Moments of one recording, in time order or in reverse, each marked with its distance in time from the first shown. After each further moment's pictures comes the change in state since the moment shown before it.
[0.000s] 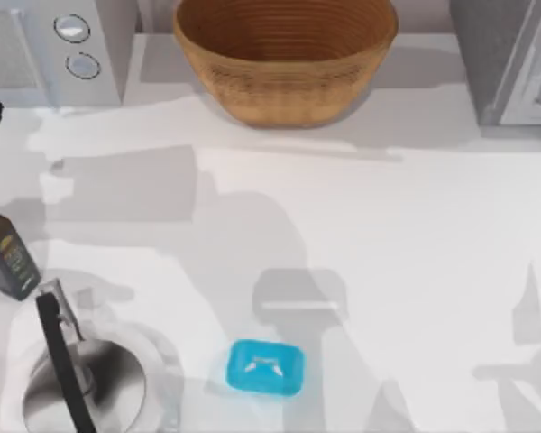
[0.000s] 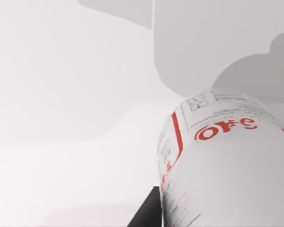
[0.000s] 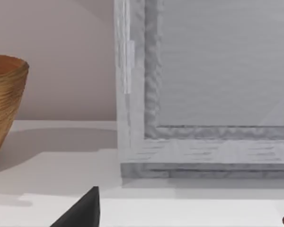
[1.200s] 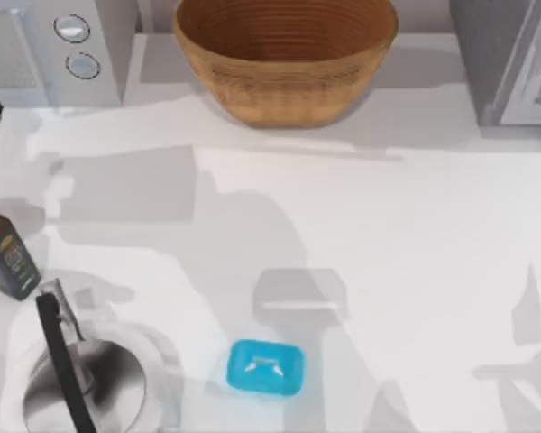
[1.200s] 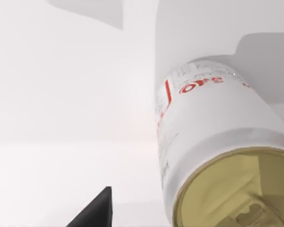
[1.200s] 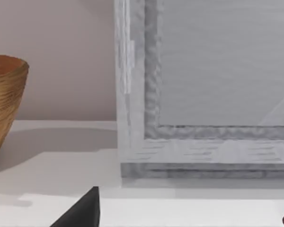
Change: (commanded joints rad) left arm 0.000 0.000 0.000 0.000 0.000 0.000; right arm 0.000 0.000 0.000 0.000 0.000 0.000
